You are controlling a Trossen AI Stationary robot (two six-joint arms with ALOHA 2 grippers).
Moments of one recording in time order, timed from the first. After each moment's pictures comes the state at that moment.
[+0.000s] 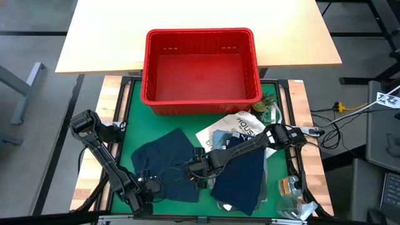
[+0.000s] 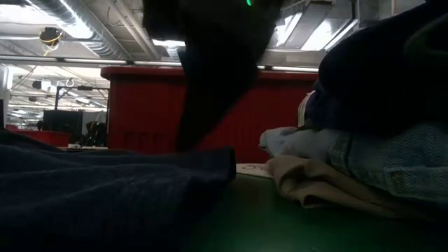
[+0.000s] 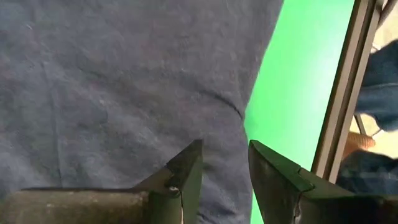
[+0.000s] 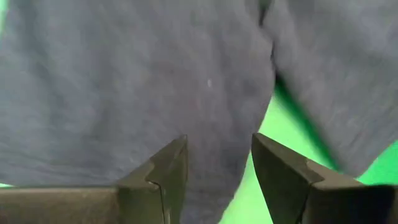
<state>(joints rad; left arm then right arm) -0.92 1.72 1.10 -0.67 -0.20 -1.18 0.36 2.26 1.83 -0.72 0.12 0.24</state>
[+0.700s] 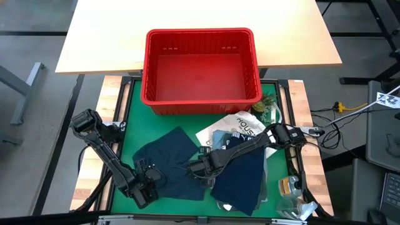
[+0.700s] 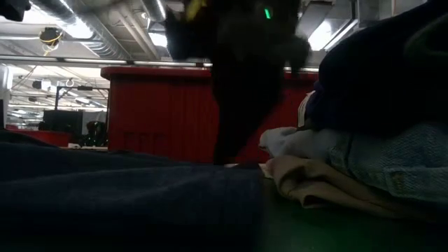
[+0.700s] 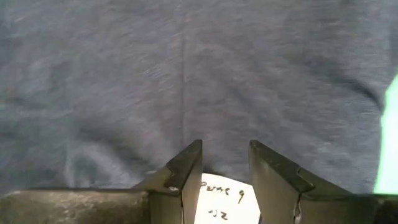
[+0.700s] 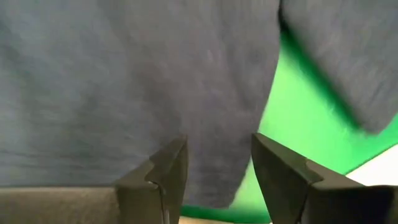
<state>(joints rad) -0.87 1.72 1.10 -0.90 -0.30 -1.31 0.35 2.25 1.79 -0.83 0.12 0.28</state>
